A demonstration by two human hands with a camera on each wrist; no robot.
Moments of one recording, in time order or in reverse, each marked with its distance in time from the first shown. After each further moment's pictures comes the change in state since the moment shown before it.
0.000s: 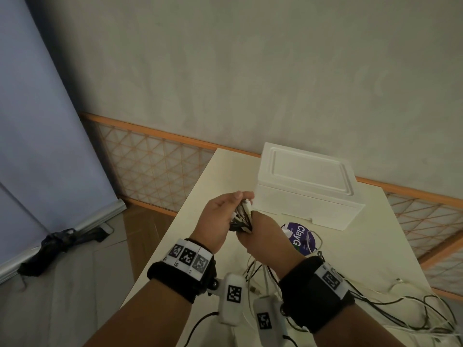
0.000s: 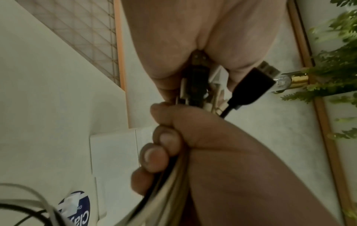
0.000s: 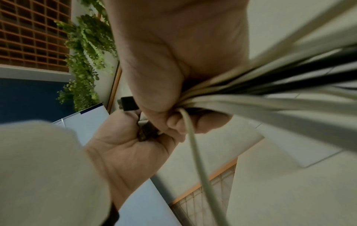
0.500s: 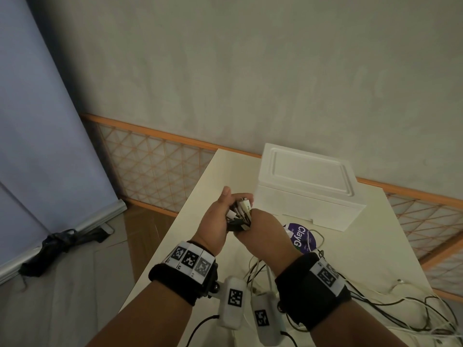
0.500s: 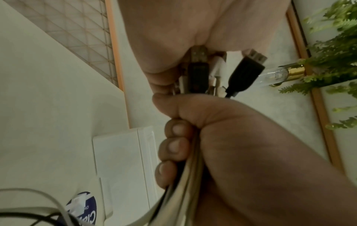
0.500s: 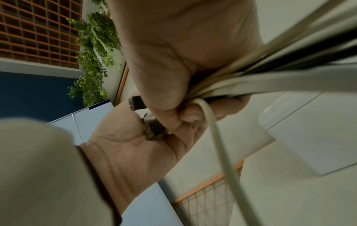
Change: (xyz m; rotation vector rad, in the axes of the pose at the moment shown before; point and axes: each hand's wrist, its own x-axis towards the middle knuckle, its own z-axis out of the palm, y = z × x) left_hand -0.002 0.001 0.000 -0.032 -0.028 -0.055; right_hand 0.010 -0.003 0.003 -0.127 0.040 0.023
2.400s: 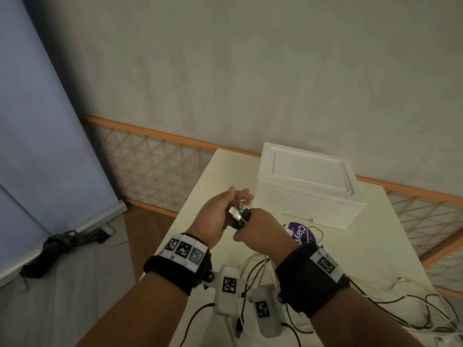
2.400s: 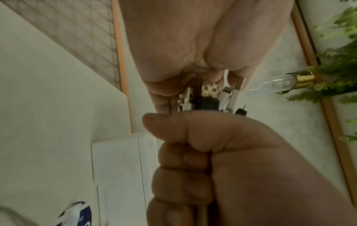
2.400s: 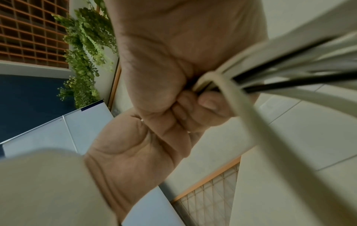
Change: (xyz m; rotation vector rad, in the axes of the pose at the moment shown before) left_hand 0.011 0.006 -0.006 -0.006 -0.075 -0.064; right_hand 0.003 -0.015 -0.017 0.130 -0.185 0.140
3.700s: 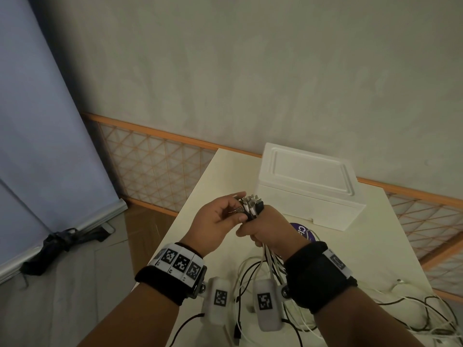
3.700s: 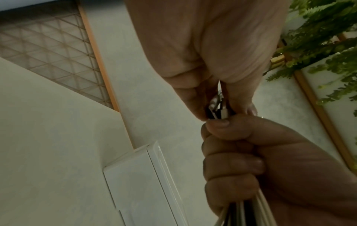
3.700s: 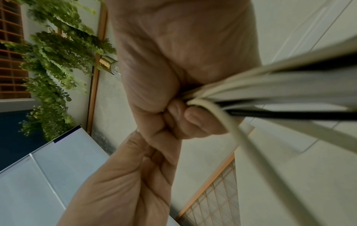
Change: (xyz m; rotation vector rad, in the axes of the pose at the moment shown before) left_hand -0.011 -0.022 -0.020 0.273 -0.060 0.326; right_hand 0.000 0.010 -0.011 0.514 -0.088 0.038
